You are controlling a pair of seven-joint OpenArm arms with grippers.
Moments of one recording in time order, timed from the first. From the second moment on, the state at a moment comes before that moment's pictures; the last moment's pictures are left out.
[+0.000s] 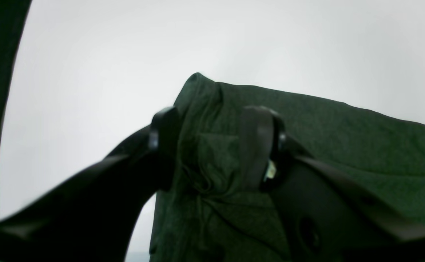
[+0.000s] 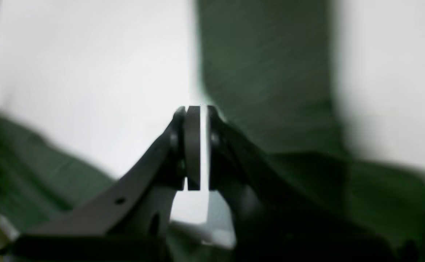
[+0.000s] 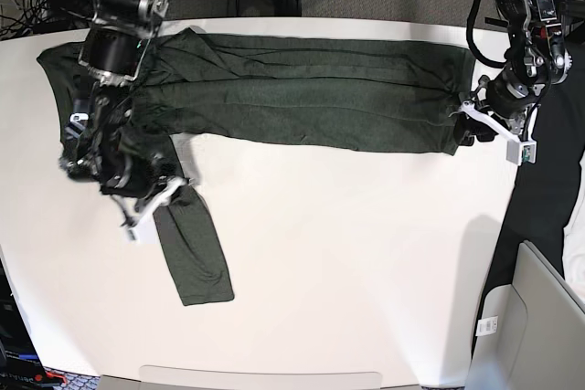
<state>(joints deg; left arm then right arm) 13.1 -20.7 -20.7 103.3 -38.1 -8.1 53.9 18.4 4.3 17.9 74.5 30.2 28.9 -66.9</state>
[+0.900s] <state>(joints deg) 13.2 -20.6 -20.7 103.4 -38.1 -8.1 53.9 23.3 8.8 13.2 75.5 10.0 12.9 -57.9</state>
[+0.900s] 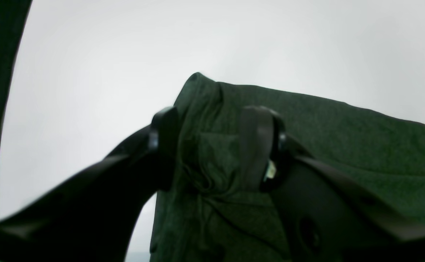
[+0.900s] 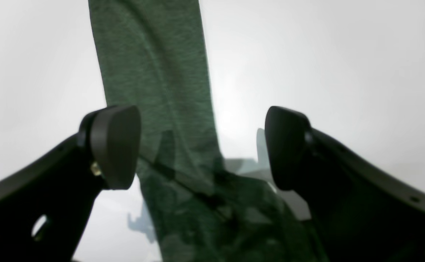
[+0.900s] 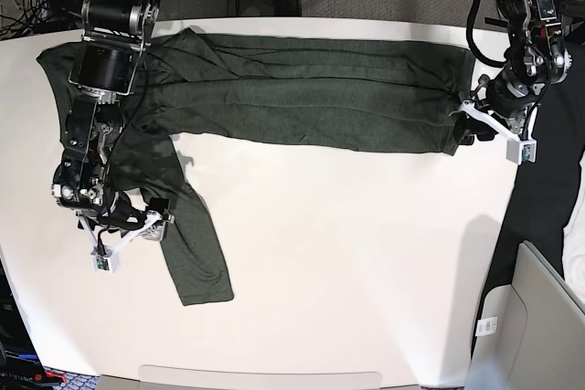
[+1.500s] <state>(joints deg) 13.2 -20.6 -20.7 103.4 -38.1 -8.1 53.9 24.4 8.7 12.4 62.8 9.7 13.2 -52.3</state>
